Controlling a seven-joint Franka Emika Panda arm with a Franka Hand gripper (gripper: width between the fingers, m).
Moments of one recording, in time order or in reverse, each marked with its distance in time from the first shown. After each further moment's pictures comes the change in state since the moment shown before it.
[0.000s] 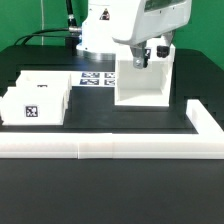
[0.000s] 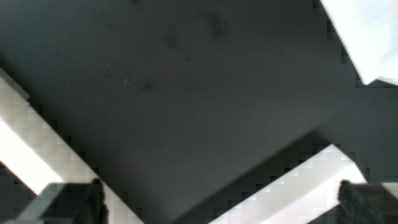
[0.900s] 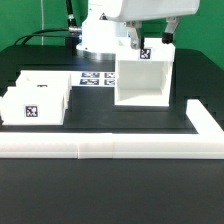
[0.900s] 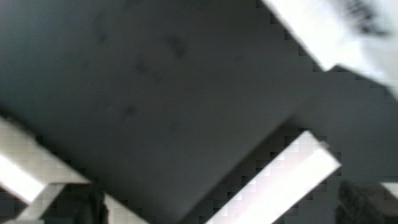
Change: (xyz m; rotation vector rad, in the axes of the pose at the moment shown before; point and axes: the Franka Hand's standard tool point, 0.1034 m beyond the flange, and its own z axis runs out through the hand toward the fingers) arm -0.017 -0.043 -0.021 -0.039 0.035 0.302
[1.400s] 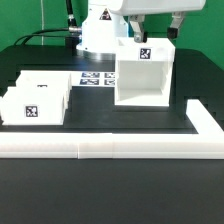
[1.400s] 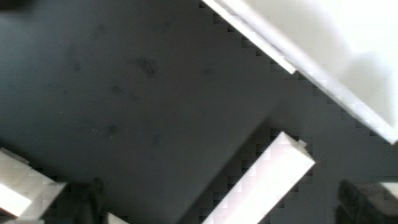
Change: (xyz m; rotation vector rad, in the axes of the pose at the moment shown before) arm -0.003 -0.008 -0.002 -0.001 -0.003 0.012
